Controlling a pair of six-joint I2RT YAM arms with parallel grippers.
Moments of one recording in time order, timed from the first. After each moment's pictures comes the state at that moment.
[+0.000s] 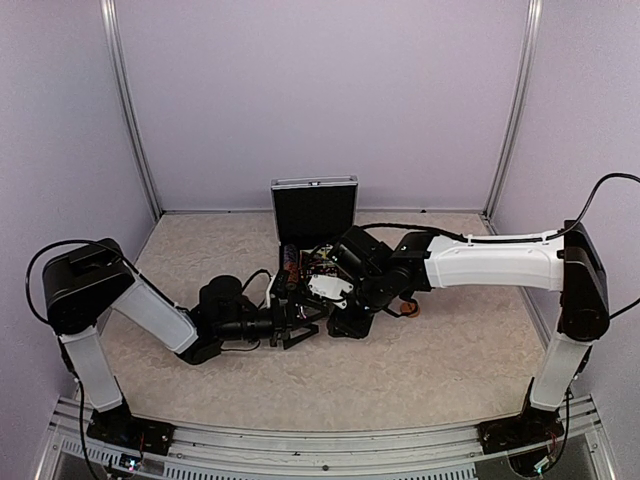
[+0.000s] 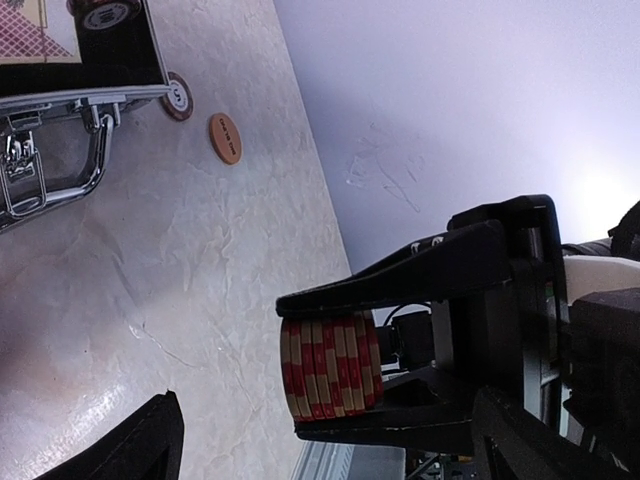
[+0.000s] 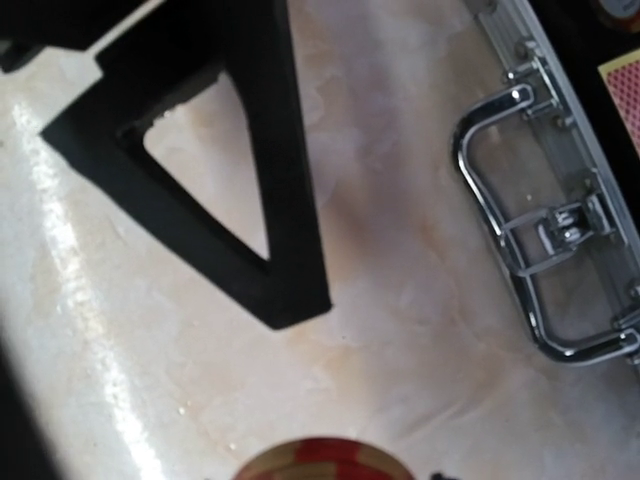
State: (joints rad) left arm -0.84 1.82 0.57 1.09 0.49 -1.17; right arm 1.02 1.80 1.38 -0.64 -0.05 -0.23
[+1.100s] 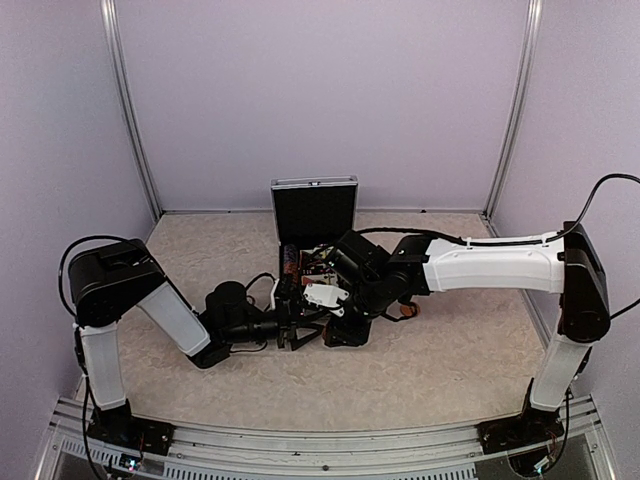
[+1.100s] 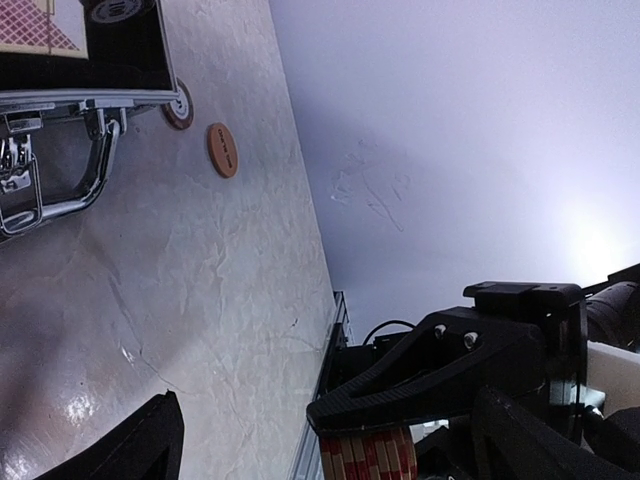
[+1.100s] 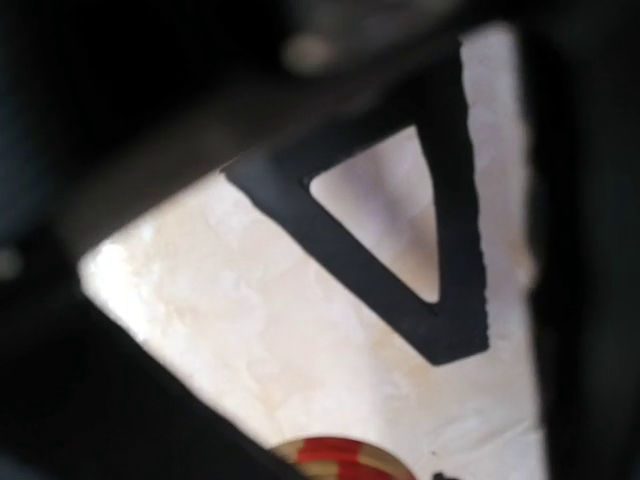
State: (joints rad) left arm -0.85 1.97 0.60 1.28 0.49 -1.26; right arm 1.05 1.80 1.38 -0.65 -0.12 -0.27
